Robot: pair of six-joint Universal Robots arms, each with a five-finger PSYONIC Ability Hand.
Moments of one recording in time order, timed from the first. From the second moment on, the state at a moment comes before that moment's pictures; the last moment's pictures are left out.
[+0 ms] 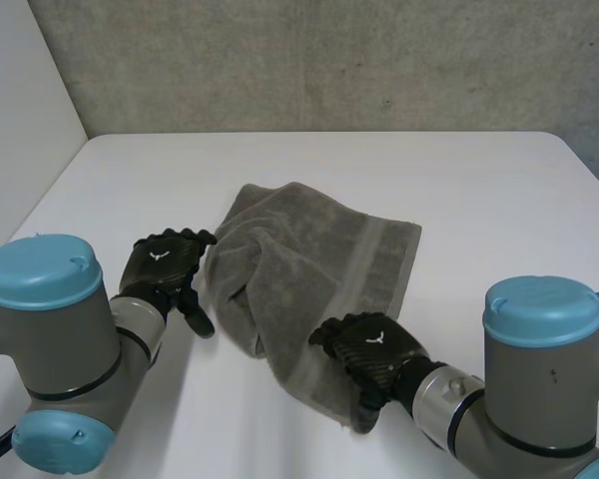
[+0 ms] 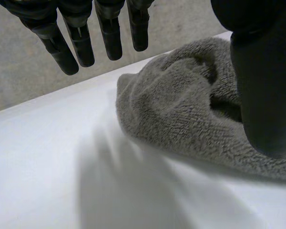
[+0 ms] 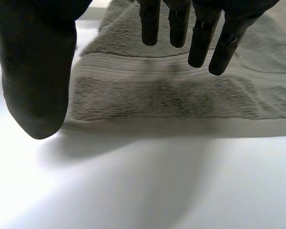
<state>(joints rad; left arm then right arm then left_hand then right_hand) 4.24 -1.95 -1.76 3.41 -1.69 3.17 2.15 -1.17 1.80 -0.08 1.29 2.92 0.31 0.30 0.30 0.31 0.27 0.23 0.25 0.24 0.26 0.02</state>
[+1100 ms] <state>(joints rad) 4.23 -1.96 -1.76 3.46 -1.69 3.17 2.17 -1.08 1.74 -0.17 1.33 2.89 0.31 0.30 0.30 0.31 0.27 0.85 0.85 0.85 0.85 0.67</state>
